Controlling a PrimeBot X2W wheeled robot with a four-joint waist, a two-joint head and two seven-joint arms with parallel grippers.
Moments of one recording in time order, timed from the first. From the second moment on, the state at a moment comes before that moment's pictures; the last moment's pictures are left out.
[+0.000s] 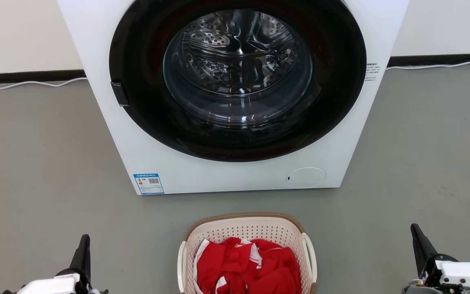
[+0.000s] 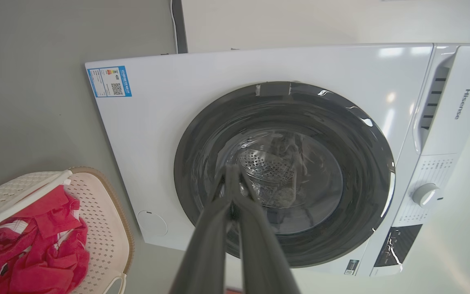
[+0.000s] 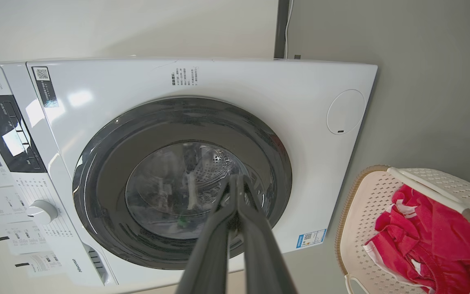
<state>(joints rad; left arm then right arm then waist) -0.06 0.05 0.07 0.27 -1.63 -0.12 0.09 -0.07 -0.05 -0.12 0.27 1.62 0.13 0.10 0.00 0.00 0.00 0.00</state>
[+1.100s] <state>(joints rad) -0.06 0.04 0.07 0.27 -1.63 -0.12 0.10 -0.07 -0.05 -0.12 0.27 1.62 0.13 0.10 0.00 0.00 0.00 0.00</state>
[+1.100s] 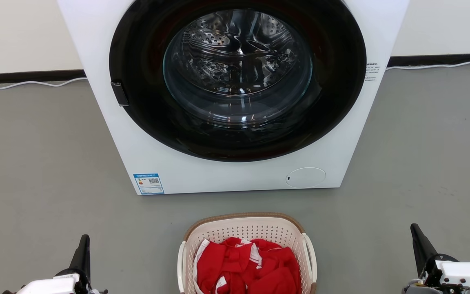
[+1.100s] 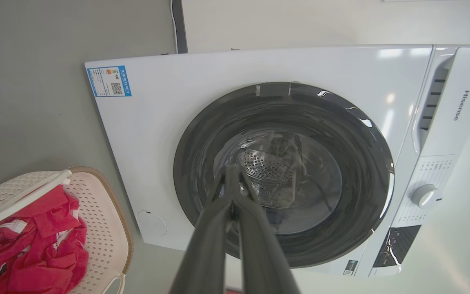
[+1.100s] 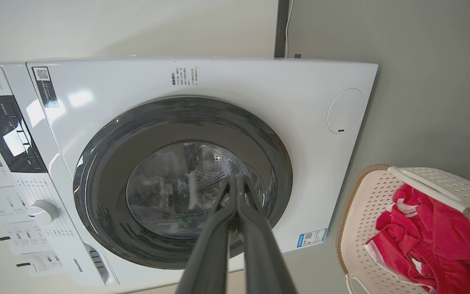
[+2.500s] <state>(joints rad) -0.06 0.04 0.08 0.27 -1.62 -0.12 0.10 -0.07 -0.04 -0.13 0.27 1.62 0.13 0.10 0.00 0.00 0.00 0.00</state>
